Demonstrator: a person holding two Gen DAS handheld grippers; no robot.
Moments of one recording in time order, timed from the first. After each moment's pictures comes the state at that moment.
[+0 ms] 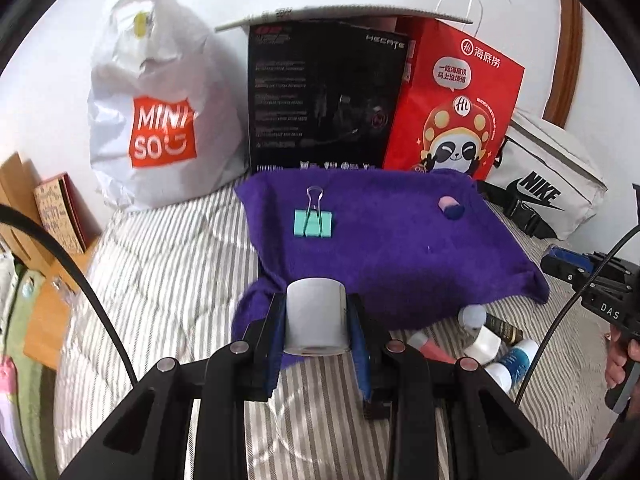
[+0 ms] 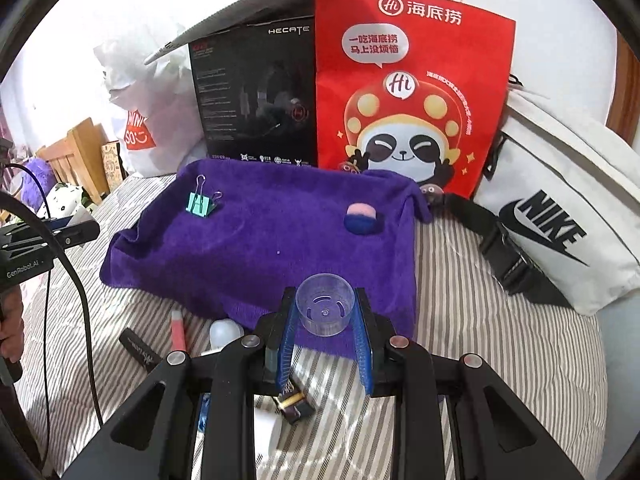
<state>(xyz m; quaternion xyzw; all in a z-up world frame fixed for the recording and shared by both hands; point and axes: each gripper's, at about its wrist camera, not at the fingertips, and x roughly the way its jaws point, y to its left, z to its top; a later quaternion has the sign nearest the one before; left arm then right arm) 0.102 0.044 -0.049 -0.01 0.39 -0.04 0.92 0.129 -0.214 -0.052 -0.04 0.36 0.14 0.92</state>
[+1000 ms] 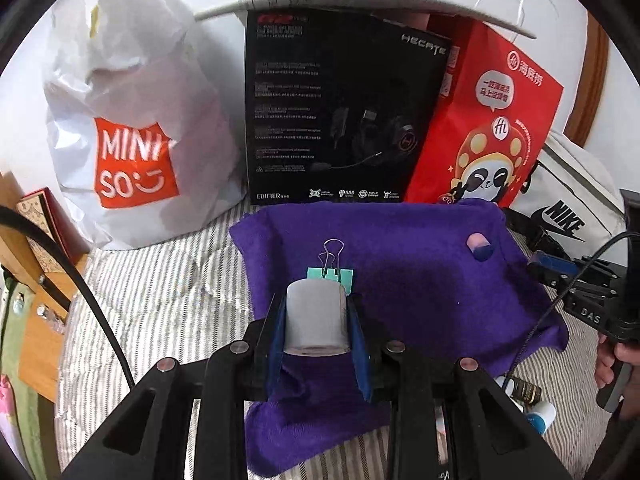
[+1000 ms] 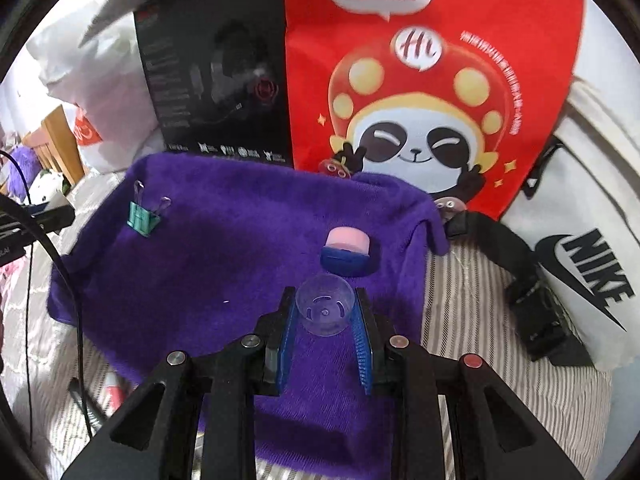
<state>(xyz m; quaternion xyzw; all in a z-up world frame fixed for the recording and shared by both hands) 0.189 0.059 -0.053 -0.03 0.41 -0.04 0.91 0.241 -0.203 -0.083 -0.07 0.41 0.14 0.90</state>
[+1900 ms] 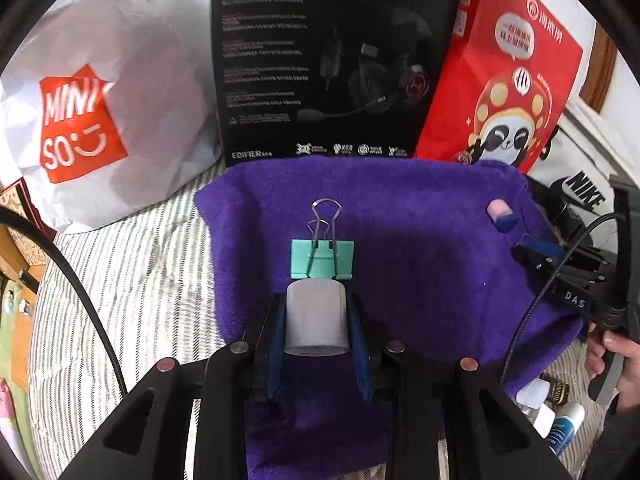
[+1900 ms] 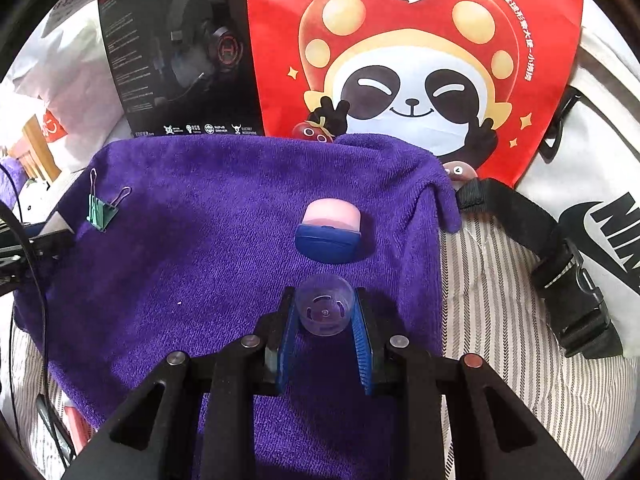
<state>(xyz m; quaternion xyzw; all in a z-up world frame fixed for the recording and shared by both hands) 0.223 0.040 -0.104 -0.01 0.45 -0.05 0.89 0.260 -0.205 -0.123 -0.05 0.42 0.12 0.90</state>
